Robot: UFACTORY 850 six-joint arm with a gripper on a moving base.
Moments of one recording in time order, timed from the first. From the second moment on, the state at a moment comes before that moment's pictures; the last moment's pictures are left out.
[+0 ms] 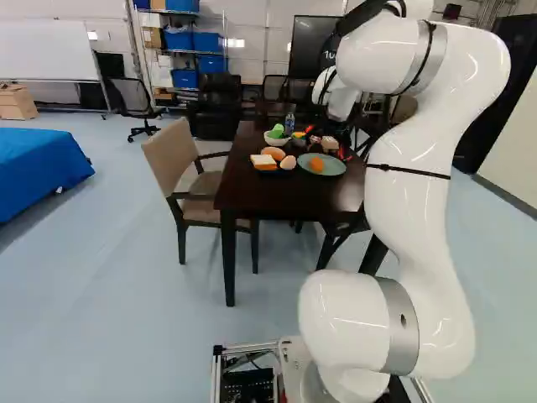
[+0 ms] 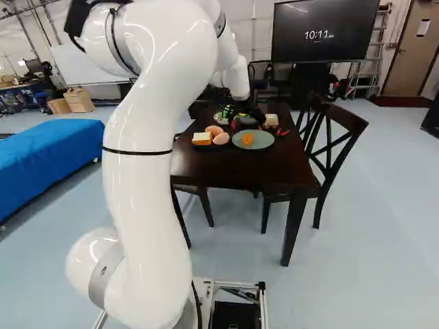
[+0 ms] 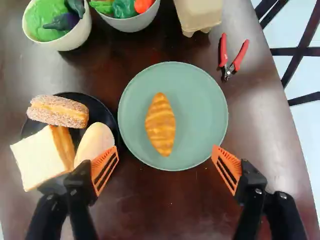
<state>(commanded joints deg) -15.8 -28.2 -84.6 -0.7 -28.2 2.3</state>
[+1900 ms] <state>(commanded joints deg) -11.3 -16.5 -65.1 -1.2 -11.1 1.8</state>
